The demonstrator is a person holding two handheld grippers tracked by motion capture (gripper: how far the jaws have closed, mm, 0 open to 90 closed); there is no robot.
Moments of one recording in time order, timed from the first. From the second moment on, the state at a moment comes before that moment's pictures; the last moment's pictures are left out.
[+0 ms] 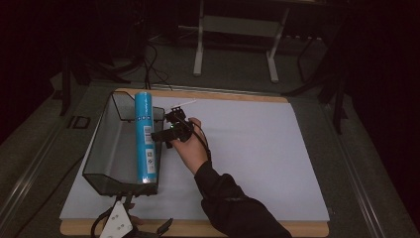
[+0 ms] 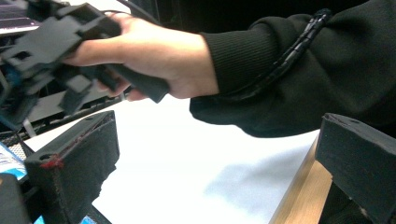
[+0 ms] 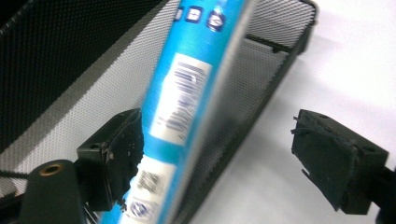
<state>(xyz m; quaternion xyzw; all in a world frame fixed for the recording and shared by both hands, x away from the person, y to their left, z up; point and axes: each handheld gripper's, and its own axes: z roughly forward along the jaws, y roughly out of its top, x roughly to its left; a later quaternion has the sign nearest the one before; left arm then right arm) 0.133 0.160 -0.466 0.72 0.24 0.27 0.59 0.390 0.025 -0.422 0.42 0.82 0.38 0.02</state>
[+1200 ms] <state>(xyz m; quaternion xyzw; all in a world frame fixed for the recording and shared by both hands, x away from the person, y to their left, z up) 0.134 0.156 -0.468 0.73 0.24 0.28 0.58 0.339 -0.126 -0.442 0.39 0.83 0.40 0.05</state>
